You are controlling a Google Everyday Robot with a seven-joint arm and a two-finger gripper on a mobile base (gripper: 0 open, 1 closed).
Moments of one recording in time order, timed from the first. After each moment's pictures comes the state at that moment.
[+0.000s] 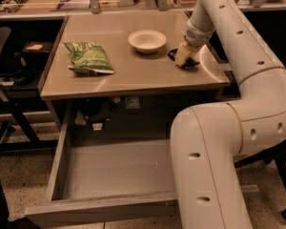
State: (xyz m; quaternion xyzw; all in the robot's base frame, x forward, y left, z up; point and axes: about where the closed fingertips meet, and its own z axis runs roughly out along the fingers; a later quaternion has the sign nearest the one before) arm 0.776 -0.182 0.797 -0.35 0.93 0.04 0.12
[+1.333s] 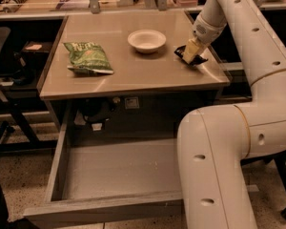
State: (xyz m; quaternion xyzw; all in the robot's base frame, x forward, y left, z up) arm 0.766 -0.195 0.833 -0.35 0.92 0.05 0.15
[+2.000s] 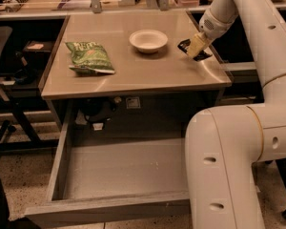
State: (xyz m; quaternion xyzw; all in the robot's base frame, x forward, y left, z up) arm 0.765 -0.208 0.850 -0.36 0.91 0.06 0.19
